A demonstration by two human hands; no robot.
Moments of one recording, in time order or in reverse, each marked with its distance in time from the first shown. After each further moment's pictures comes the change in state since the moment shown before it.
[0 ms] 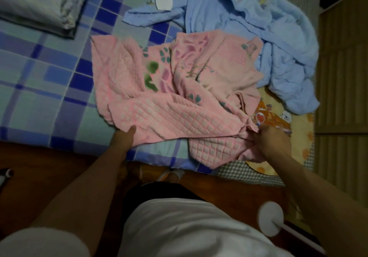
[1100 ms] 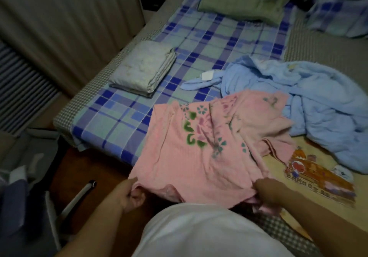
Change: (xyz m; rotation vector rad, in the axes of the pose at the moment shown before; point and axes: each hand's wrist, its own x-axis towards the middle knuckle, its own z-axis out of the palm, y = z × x) left_hand -0.239 -0.070 -0.052 -0.889 -0.027 -0.272; right_hand -0.030 0.052 0.019 -0.254 -0.204 -0.834
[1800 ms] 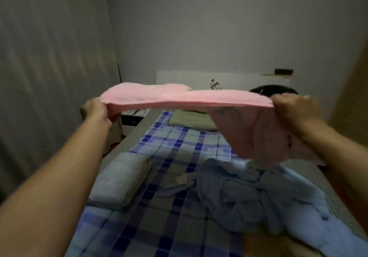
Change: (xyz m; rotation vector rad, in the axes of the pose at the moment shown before) left_hand -0.315 0.377 0.200 -0.322 -0.210 1.001; right_hand -0.172 0.129 -0.397 -0.320 1.485 0.536
